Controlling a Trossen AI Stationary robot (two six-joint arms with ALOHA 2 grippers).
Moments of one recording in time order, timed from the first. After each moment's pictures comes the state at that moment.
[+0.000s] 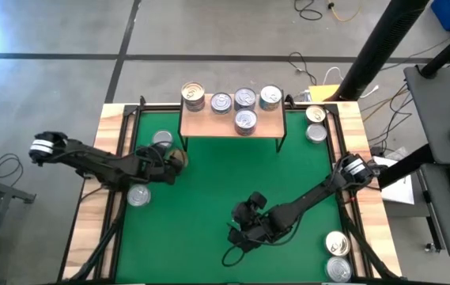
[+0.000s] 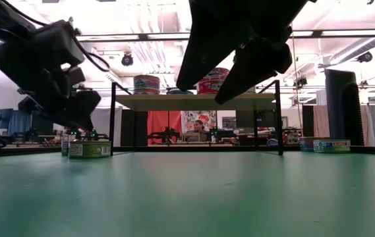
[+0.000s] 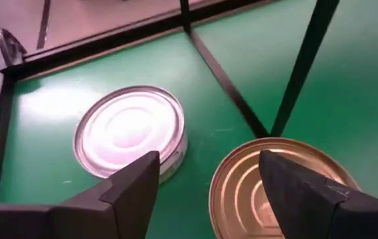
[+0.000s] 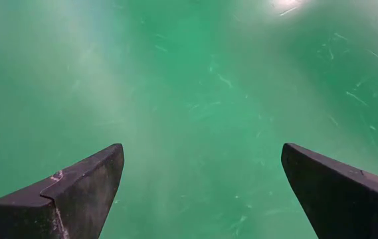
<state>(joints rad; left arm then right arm) -0.07 1.18 0.39 -0.40 -0.93 -1.04 0.51 2.00 1.47 -0.58 0.61 0.91</state>
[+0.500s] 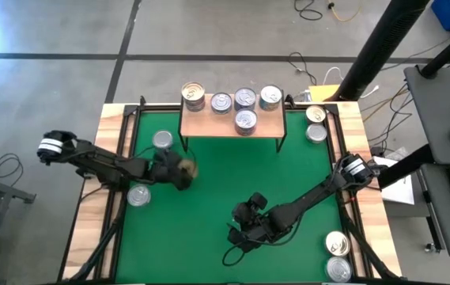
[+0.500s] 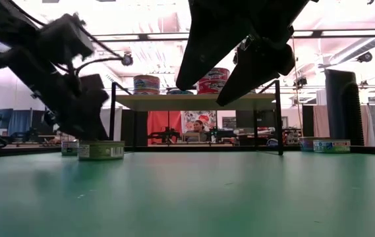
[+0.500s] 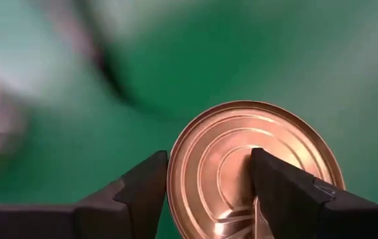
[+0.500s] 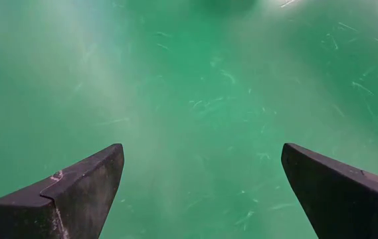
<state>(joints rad) -0.11 1.34 0.40 -0.12 -0.56 -0.83 0.51 2.00 1.47 -0.58 0.59 0.95</state>
